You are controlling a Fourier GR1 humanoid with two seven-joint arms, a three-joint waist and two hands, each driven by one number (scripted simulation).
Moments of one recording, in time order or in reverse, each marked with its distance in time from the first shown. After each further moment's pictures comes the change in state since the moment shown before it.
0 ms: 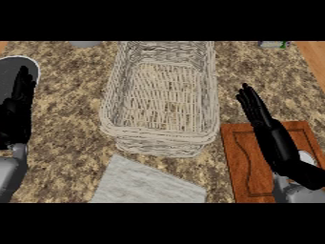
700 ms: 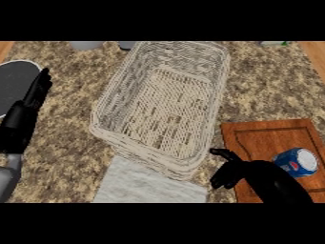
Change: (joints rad) left arm 0.049 0.077 -0.089 -0.120 -0.024 -0.201 -0.067; right arm 0.211 -0.082 0.155 -0.335 -0.269 0.291 0.168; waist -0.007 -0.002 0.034
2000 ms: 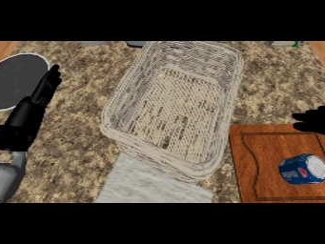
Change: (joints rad) left arm -0.025 -0.023 -0.005 -0.042 -0.025 -0.058 0.034; right arm -0.472 -0.851 -0.249 -0.067 0.198 0.613 0.371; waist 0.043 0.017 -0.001
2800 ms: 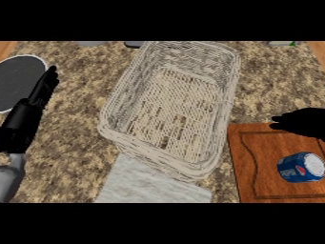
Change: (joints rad) left arm 0.024 -0.045 0.062 -0.024 -0.055 -0.047 0.015; right arm -0.019 0.188 0.155 0.183 0.494 0.098 -0.222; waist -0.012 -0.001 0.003
